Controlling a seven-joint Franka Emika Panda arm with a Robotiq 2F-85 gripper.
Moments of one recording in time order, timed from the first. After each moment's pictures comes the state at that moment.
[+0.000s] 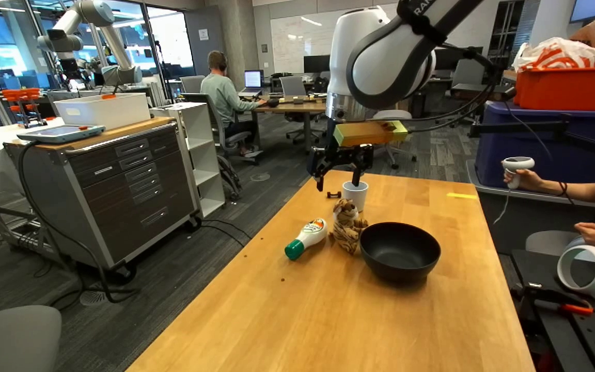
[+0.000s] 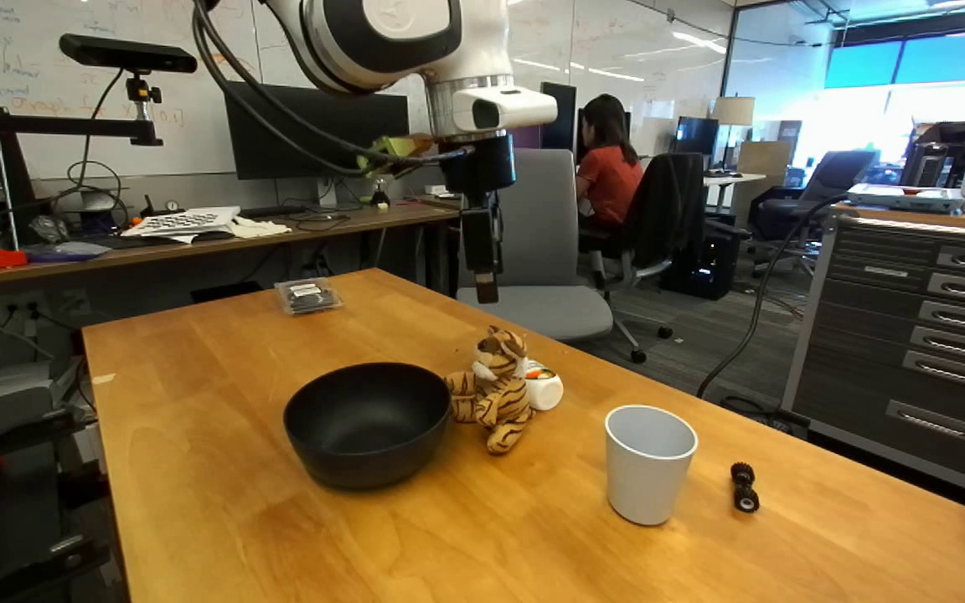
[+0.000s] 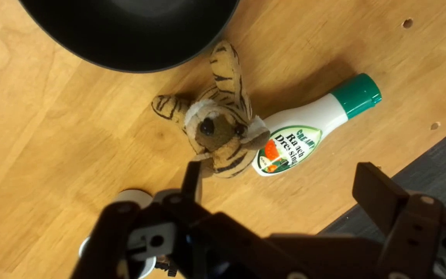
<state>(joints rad) -0.06 0.32 -0.14 -2.05 0.00 2.51 0.63</state>
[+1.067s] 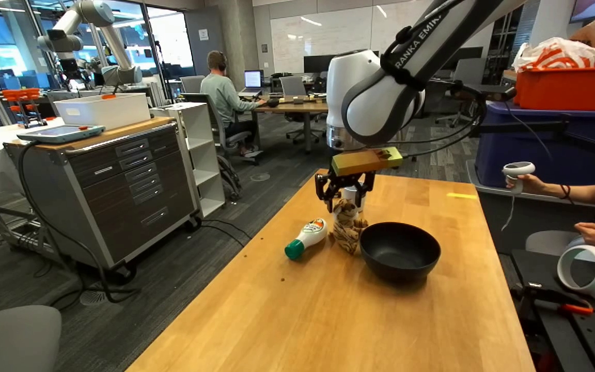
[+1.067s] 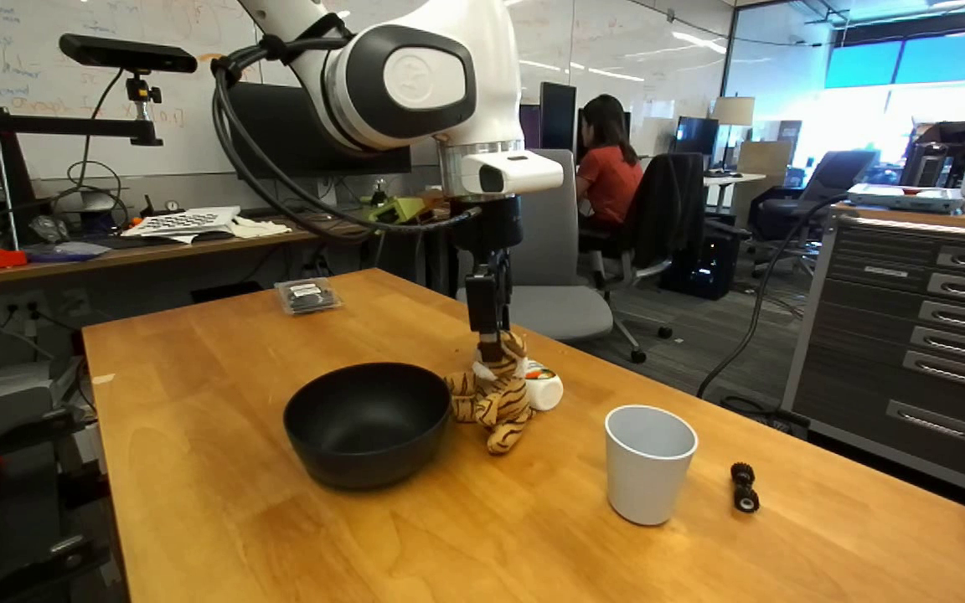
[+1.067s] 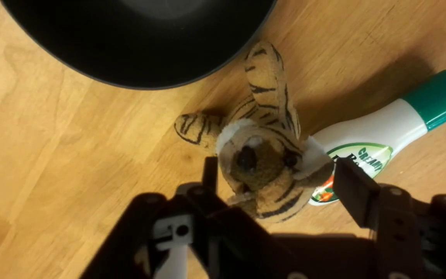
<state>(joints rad) -0.01 0.45 -0.21 -2.02 -0.02 2.54 0.71</state>
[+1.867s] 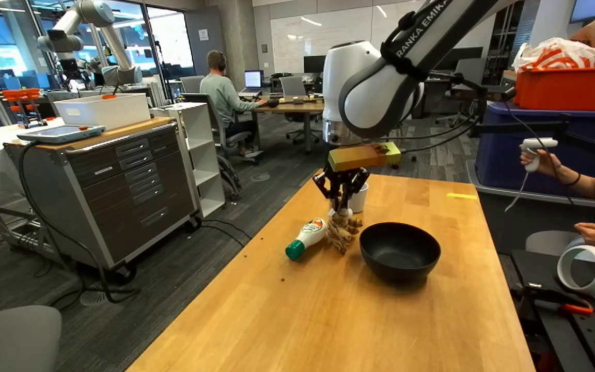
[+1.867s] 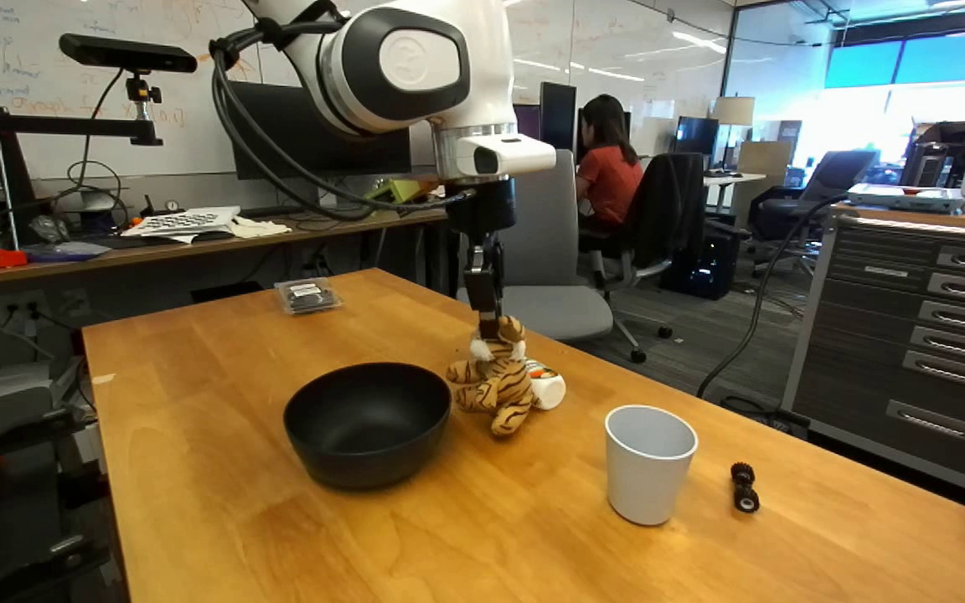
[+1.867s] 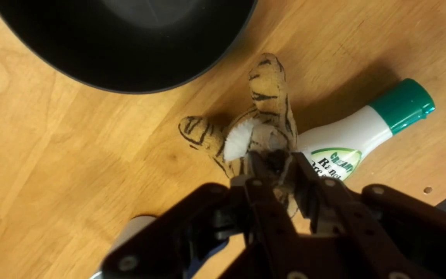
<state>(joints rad) 0.01 0.42 -0.20 -2.02 -0.01 2.51 0.70</state>
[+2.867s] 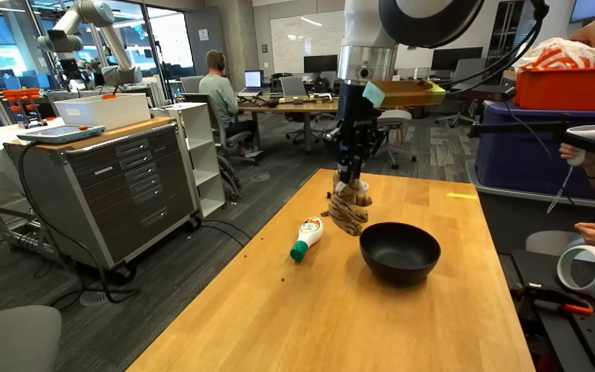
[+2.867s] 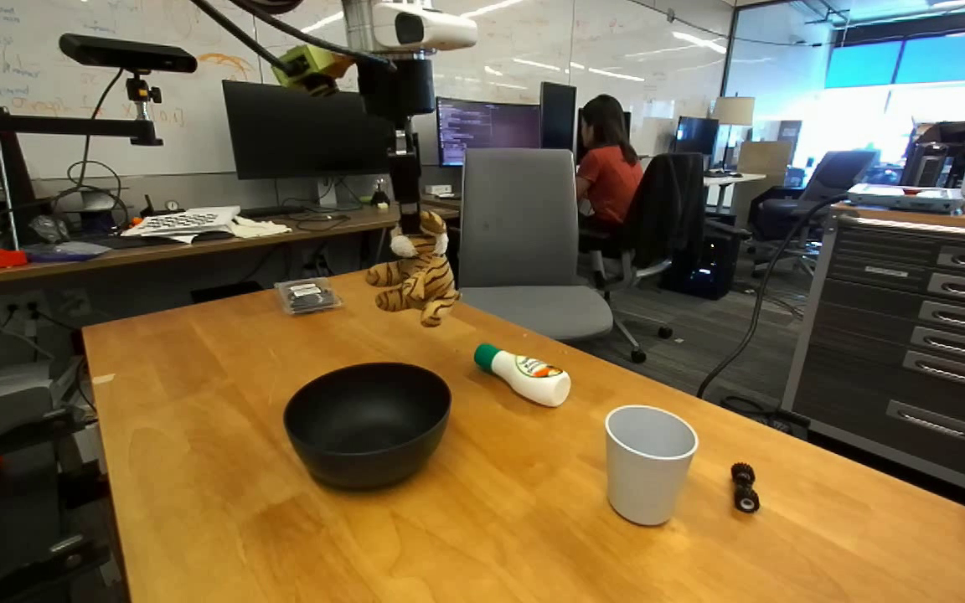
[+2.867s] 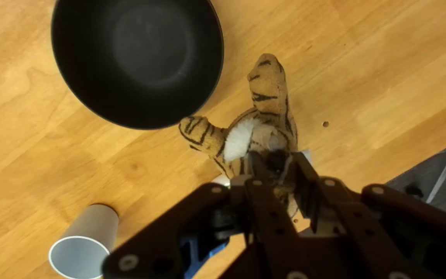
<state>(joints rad) 0.01 0.05 -0.09 -2.20 0.02 2.36 0.49</state>
